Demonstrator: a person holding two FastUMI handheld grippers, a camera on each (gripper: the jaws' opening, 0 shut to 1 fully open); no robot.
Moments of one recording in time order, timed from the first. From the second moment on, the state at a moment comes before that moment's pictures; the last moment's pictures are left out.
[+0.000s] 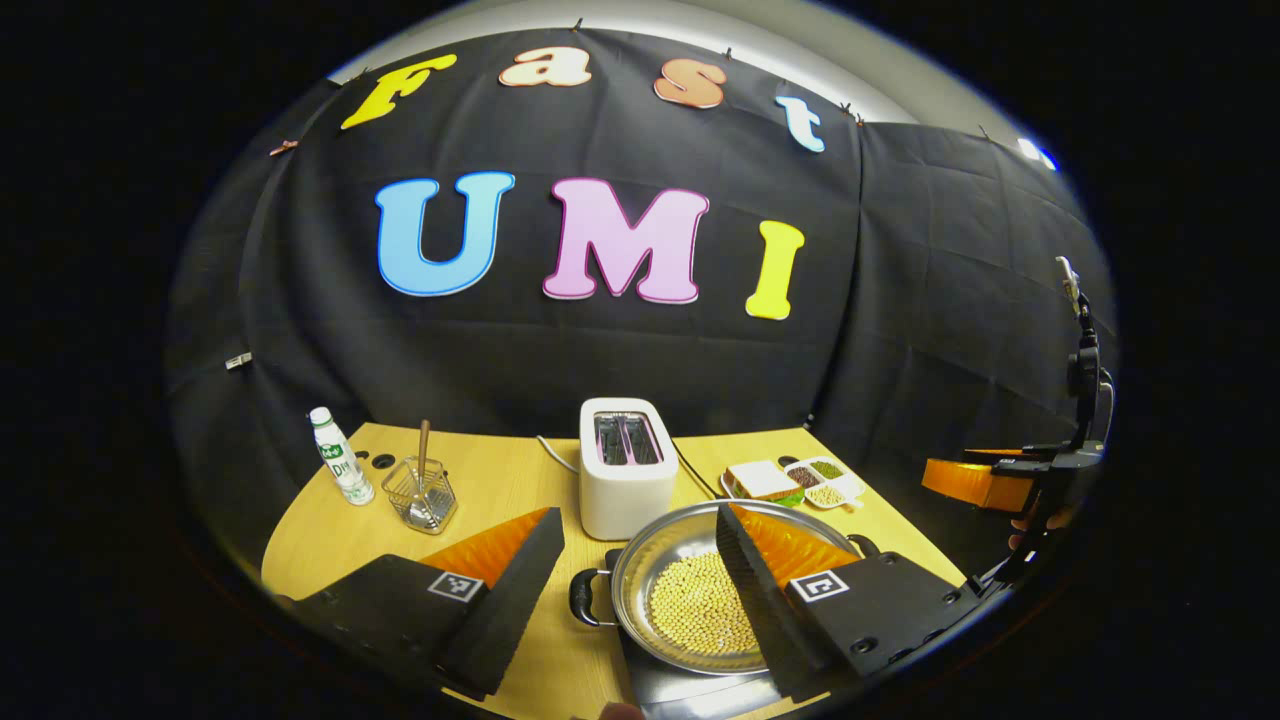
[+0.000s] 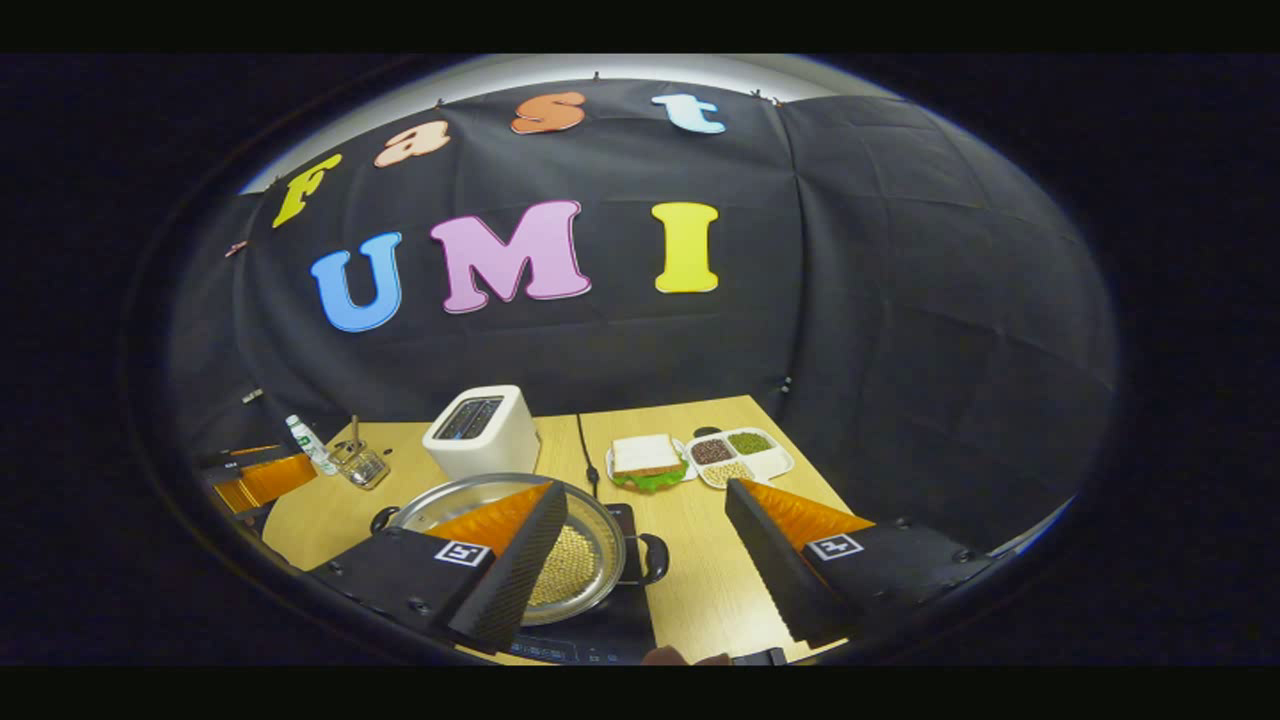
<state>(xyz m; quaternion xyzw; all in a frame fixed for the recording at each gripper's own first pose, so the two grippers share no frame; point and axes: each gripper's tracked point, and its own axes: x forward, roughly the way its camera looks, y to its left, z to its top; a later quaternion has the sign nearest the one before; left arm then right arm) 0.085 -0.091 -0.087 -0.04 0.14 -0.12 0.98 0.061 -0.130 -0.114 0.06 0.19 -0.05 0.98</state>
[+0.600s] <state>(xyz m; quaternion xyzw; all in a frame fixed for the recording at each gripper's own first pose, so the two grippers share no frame) 0.036 -0.043 -0.015 -0.02 0.04 -0.08 1.00 0.012 -0.092 -0.019 0.02 0.05 -0.07 1.00</state>
